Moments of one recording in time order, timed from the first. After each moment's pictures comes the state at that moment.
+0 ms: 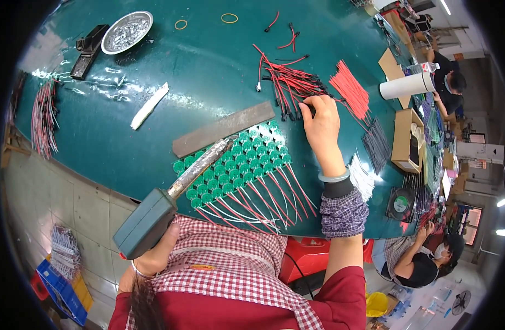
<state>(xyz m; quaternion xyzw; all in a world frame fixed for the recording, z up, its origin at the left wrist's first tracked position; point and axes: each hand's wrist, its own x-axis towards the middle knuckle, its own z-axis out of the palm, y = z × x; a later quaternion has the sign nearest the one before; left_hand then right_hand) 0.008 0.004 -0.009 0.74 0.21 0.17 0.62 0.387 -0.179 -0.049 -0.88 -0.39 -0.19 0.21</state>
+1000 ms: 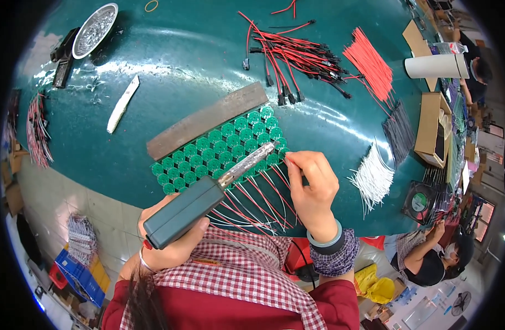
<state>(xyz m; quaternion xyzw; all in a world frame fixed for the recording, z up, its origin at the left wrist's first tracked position) 0.093 -0.019 0.011 0.78 0.21 0.03 0.59 0.272 -0.220 -0.037 -0.85 -0.34 -0.04 0.39</state>
